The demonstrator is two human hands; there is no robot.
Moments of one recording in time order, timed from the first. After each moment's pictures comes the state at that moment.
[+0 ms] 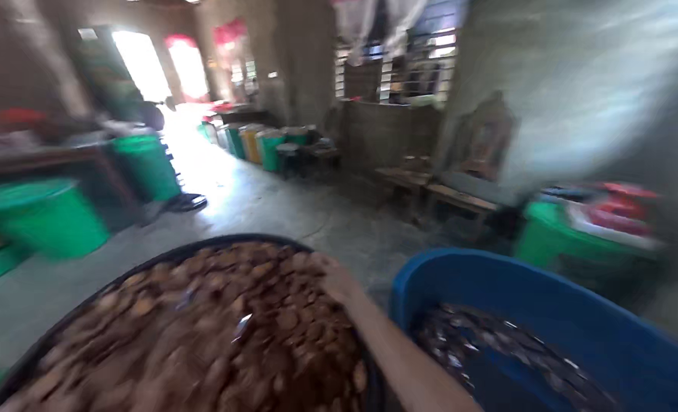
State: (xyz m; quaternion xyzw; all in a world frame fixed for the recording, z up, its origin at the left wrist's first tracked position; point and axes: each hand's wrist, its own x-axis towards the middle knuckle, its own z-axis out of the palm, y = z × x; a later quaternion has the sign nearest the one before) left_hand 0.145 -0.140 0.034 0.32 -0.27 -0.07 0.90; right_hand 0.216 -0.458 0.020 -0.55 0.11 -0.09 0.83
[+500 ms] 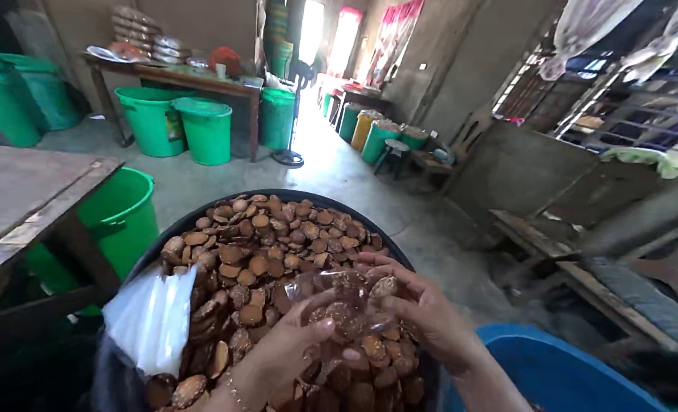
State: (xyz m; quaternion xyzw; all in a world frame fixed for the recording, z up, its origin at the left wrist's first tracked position) left_hand 0.122 -0.158 0.039 0.39 -0.19 -0.21 0.88; right_hand 0.144 -0.387 0.108 -0.75 -0.26 0.03 0.61
